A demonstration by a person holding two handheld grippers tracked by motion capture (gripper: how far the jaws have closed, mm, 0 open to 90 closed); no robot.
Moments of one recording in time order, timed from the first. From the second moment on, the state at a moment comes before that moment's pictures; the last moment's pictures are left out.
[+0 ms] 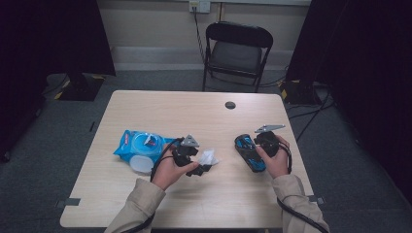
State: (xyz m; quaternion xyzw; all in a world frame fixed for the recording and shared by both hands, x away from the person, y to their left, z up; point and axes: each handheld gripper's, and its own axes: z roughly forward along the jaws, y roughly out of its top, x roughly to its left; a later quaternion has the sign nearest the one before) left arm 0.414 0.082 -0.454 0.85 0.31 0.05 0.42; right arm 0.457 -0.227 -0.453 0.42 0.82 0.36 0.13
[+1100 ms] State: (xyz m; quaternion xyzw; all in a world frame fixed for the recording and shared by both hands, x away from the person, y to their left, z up) left arm 0.396 0.097 -0.455 0.86 0.30 0.03 0.42; right arm 0.415 -0.229 -0.453 0.38 0.83 0.39 0.11
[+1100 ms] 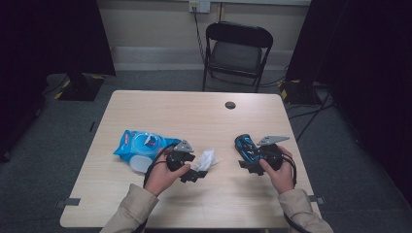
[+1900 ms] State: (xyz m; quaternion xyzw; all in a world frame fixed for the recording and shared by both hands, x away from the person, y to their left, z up) left arm 0.384 0.110 -0.458 0.86 0.29 0.02 0.43; right arm 0.388 -0.226 -0.455 0.35 0.84 0.40 0.09
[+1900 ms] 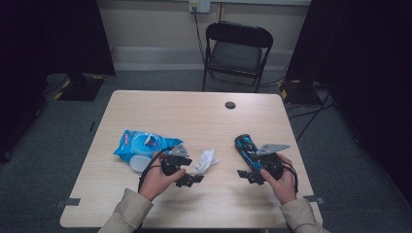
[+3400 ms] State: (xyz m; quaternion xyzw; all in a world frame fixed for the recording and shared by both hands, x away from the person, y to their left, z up) left arm 0.356 0.147 -0.476 0.86 0.29 0.00 0.43; right arm 0.360 -0.238 -0.479 0.33 0.86 0.40 0.05
